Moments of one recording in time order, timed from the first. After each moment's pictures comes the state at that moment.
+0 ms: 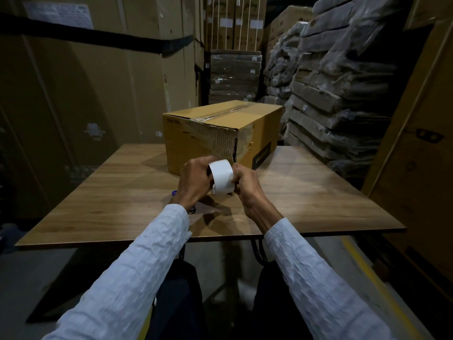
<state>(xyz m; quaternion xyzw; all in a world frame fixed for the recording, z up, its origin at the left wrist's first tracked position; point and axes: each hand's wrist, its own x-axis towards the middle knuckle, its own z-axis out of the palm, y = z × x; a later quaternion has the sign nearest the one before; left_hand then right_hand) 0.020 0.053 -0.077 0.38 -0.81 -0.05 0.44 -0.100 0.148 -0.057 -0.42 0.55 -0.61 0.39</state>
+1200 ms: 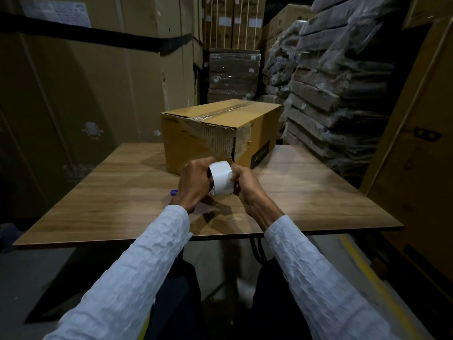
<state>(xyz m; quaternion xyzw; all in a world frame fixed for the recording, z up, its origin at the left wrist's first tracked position) 0.017 0.062 -0.078 0.39 -0.81 -0.03 0.44 -0.103 0.143 -0.057 -0.37 0.58 -0.60 0.42</state>
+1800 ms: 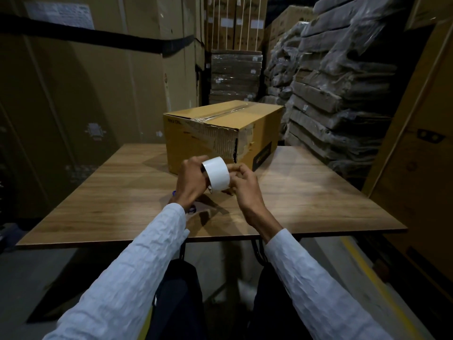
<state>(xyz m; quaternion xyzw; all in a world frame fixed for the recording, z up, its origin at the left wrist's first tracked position) 0.022 0.048 -0.080 0.42 -0.77 -0.10 0.47 -0.099 0.158 -0.073 -0.50 0.52 -0.61 0.31</state>
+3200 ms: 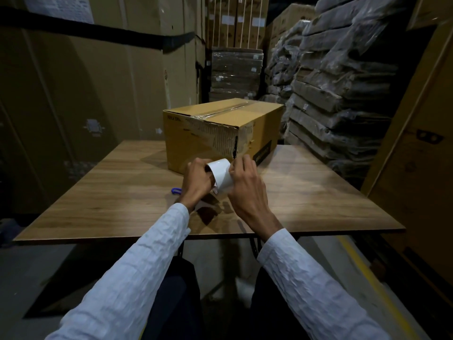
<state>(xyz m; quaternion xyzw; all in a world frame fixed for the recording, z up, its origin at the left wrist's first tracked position) 0.009 0.061 -0.080 0.45 -0.75 -0.18 0.45 -0.105 0.159 -0.078 -0.65 0.64 -0.37 -0.19</state>
